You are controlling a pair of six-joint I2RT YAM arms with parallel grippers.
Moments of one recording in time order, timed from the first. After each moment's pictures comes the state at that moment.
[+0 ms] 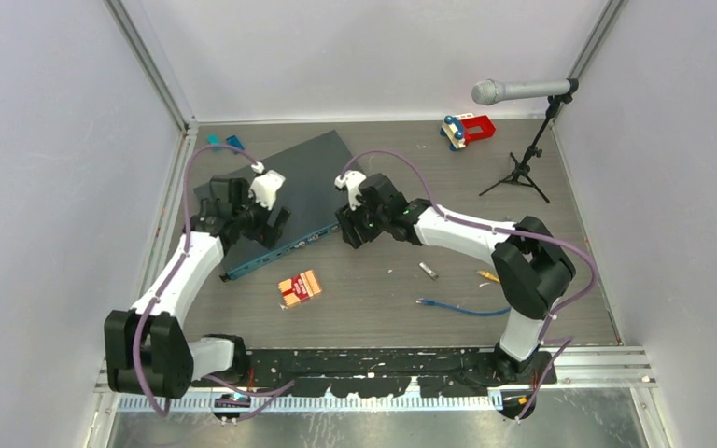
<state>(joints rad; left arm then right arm) -0.14 1.20 0.85 -0.42 0.22 0.42 0.77 1.77 1.20 -0.16 -0.10 0.05</state>
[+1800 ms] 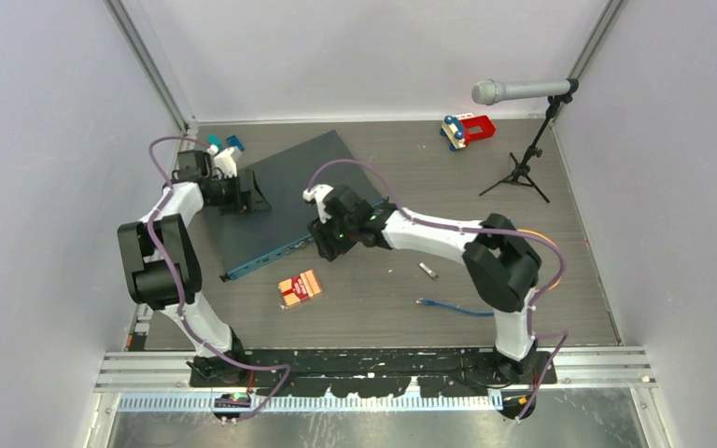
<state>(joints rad) 0.21 1.77 1.19 -0.44 0.63 0.09 0.94 1.97 1.41 -0.28 -0.05 0.16</state>
